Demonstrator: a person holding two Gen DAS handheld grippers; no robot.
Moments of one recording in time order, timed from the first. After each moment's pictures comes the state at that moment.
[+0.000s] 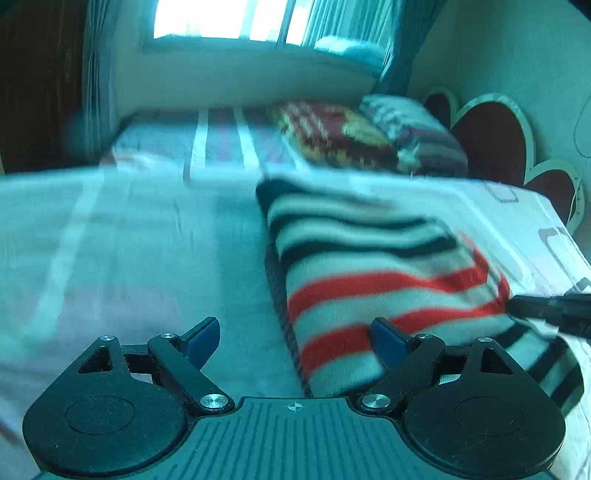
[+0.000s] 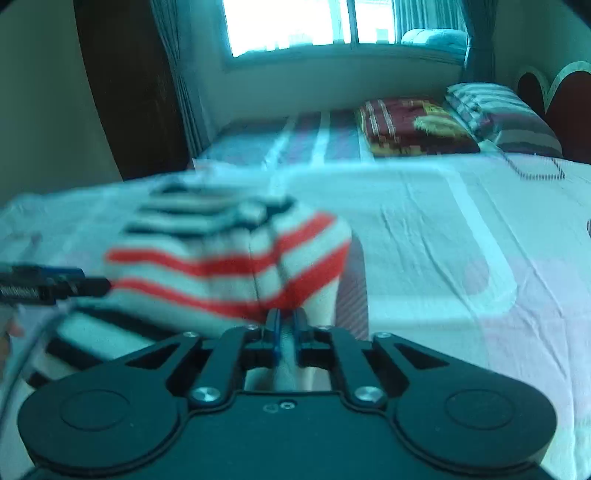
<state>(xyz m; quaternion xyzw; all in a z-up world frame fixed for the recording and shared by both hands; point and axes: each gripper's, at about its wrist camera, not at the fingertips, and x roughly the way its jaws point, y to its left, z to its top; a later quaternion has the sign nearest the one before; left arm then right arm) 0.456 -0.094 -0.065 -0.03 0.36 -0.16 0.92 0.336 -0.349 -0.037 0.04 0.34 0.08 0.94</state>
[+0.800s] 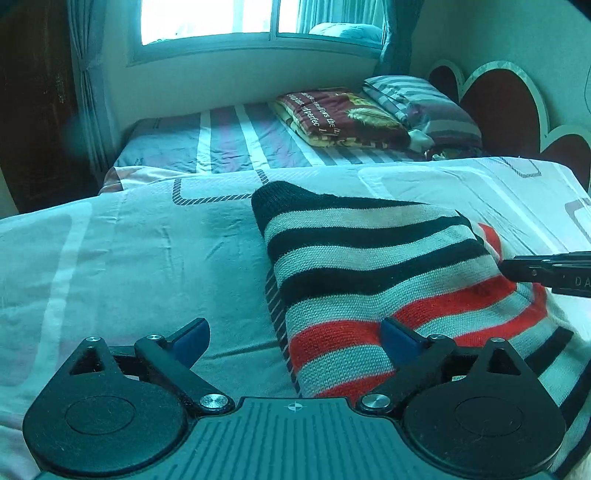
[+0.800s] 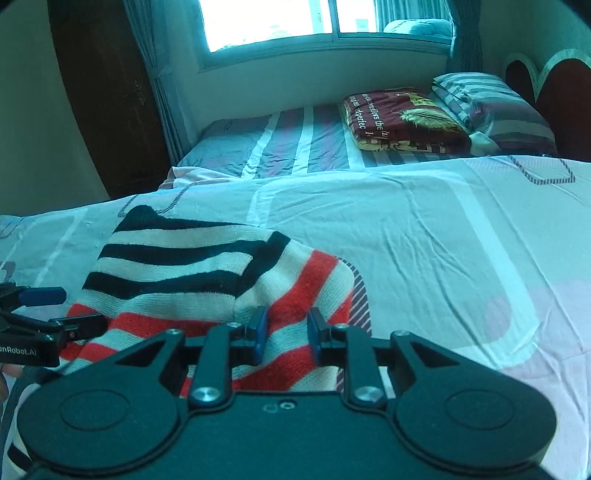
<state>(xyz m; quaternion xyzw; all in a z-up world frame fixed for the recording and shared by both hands) 0.490 -0.118 -0.069 0.03 0.38 -0.13 0.91 0.391 -0.344 -0.046 0.05 0.37 0.04 0.93</state>
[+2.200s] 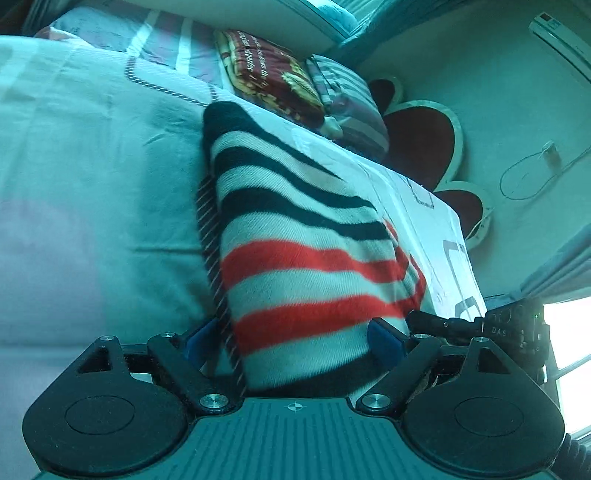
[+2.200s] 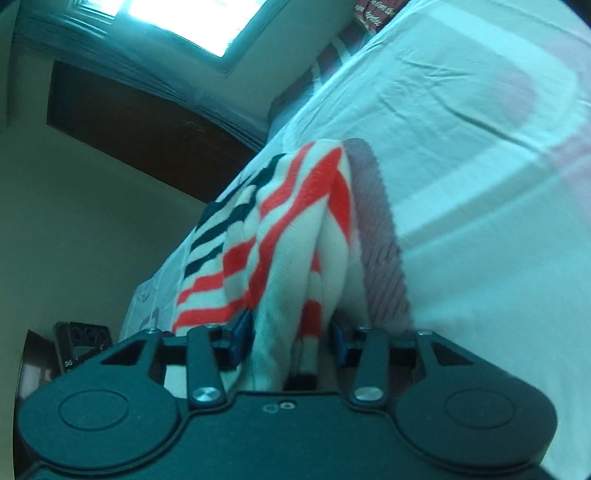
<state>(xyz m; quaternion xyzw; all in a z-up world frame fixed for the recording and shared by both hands) 0.501 -0.065 -0.101 -0.21 0.47 -0.31 0.80 0.368 -0.426 -0.105 0.37 0.41 0.22 0.81</state>
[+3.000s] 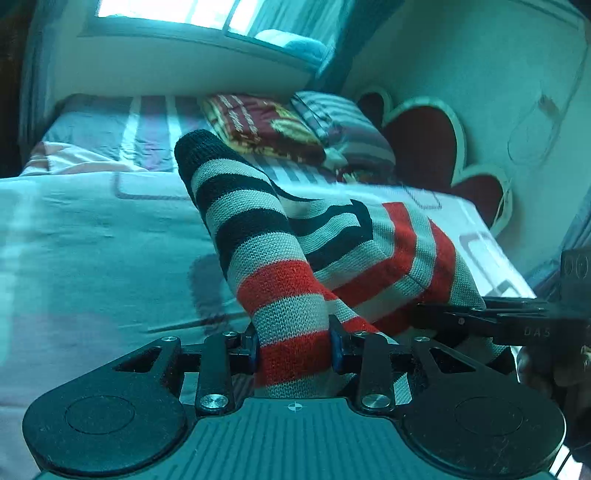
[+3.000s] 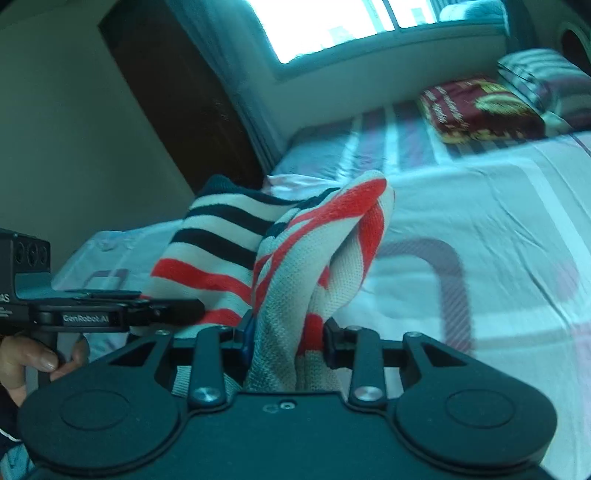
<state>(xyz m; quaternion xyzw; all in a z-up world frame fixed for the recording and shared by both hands) 0.454 -0.062 -0.020 -0.09 0.38 -0.26 0.88 0.341 -0.327 -0.004 0.14 0.35 0.20 0.90</state>
